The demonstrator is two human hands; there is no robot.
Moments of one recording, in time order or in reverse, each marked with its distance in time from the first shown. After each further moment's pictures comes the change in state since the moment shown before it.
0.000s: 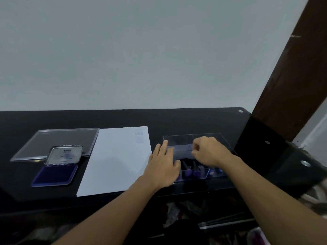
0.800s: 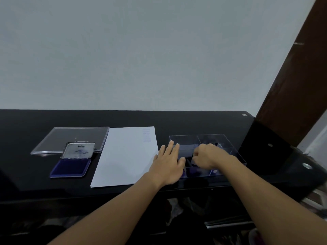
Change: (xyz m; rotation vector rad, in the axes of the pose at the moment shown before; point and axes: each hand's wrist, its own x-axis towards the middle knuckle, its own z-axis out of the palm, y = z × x) left_hand -0.015 0.000 -0.008 -0.035 -0.046 -0.012; right_hand -0.011 -0.022 0.006 -0.187 -0.221 0.063
